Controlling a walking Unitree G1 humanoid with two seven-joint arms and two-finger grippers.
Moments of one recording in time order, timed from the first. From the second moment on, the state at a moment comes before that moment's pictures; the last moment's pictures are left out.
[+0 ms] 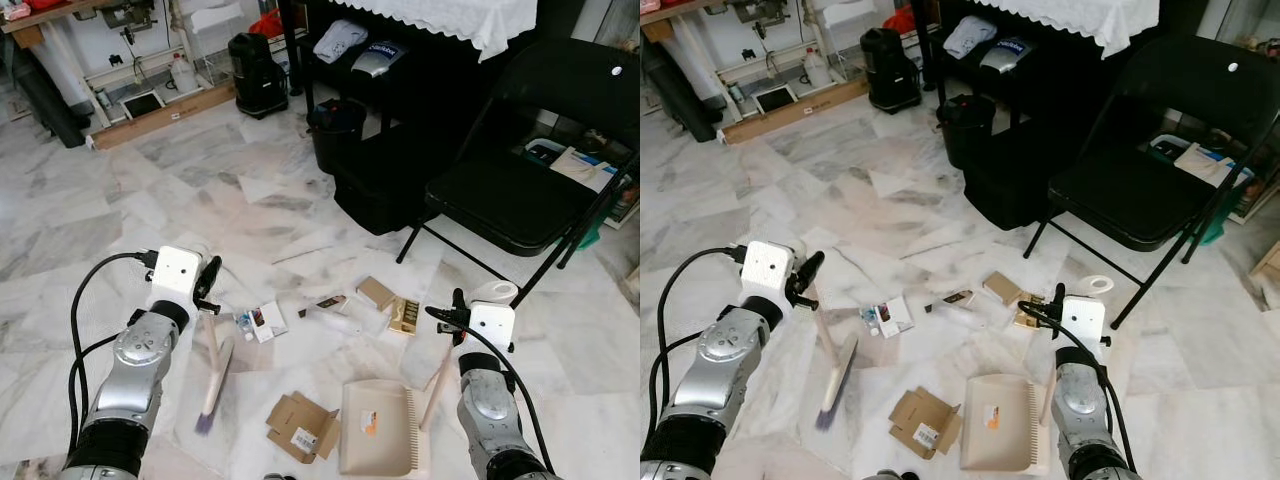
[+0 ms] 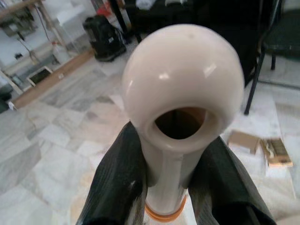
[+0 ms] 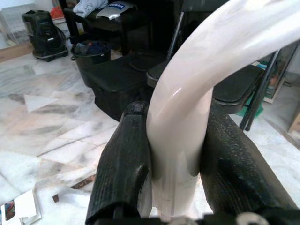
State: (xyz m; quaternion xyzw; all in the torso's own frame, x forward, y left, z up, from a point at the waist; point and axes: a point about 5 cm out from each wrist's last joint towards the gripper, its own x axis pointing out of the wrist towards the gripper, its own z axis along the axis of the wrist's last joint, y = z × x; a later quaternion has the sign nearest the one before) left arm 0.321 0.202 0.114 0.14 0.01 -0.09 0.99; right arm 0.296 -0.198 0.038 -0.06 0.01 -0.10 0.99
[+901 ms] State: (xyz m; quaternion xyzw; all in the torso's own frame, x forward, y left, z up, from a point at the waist) left arm 0.319 0.199 0.088 0.06 0.10 -0.12 0.99; right arm 0.298 -0.195 0.039 -0.05 0.01 -0.09 0.99
